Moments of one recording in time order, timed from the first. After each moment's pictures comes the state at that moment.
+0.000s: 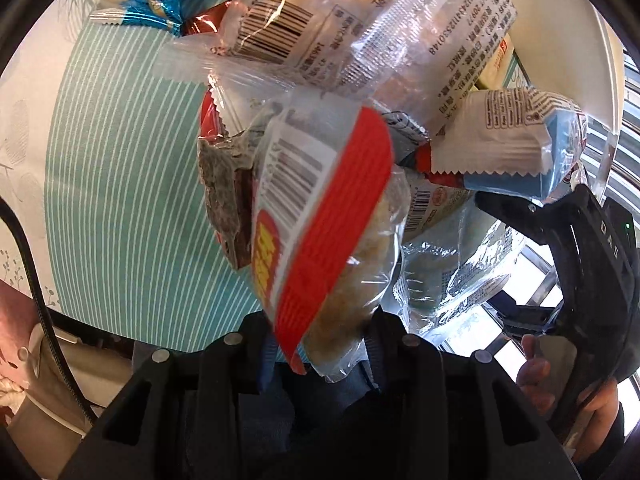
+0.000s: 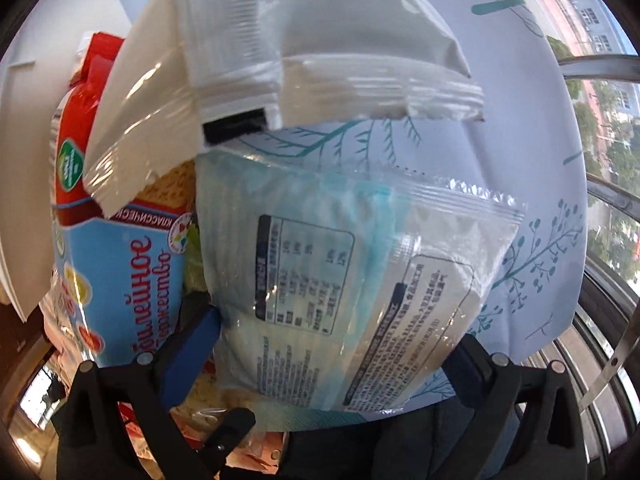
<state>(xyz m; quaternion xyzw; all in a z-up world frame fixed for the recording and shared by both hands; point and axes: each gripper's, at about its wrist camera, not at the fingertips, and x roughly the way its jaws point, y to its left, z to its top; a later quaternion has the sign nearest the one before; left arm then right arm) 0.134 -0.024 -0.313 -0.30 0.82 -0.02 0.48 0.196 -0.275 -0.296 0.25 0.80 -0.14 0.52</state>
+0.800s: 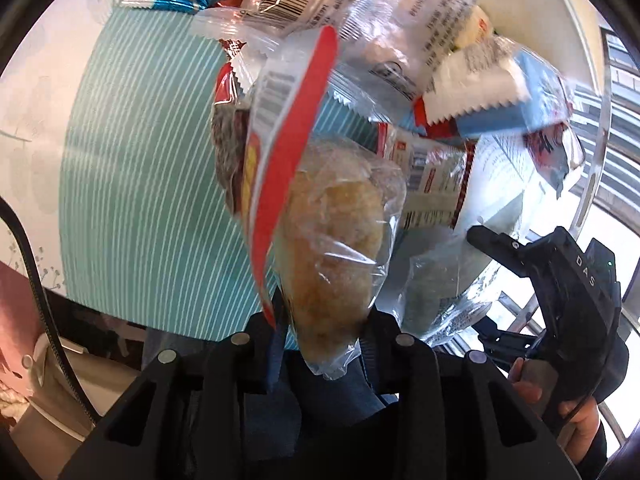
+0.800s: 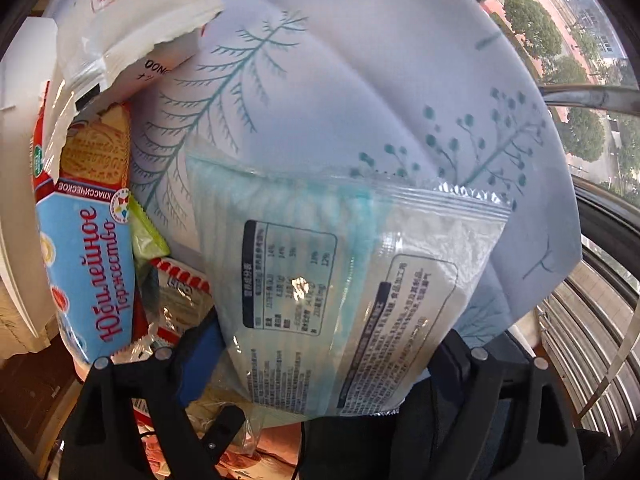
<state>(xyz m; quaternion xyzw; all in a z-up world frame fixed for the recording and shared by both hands) 0.097 -0.021 -0.284 -0.27 0.81 -0.02 0.52 0.156 -0.331 -0.286 0.34 0.76 -0.18 0.52</state>
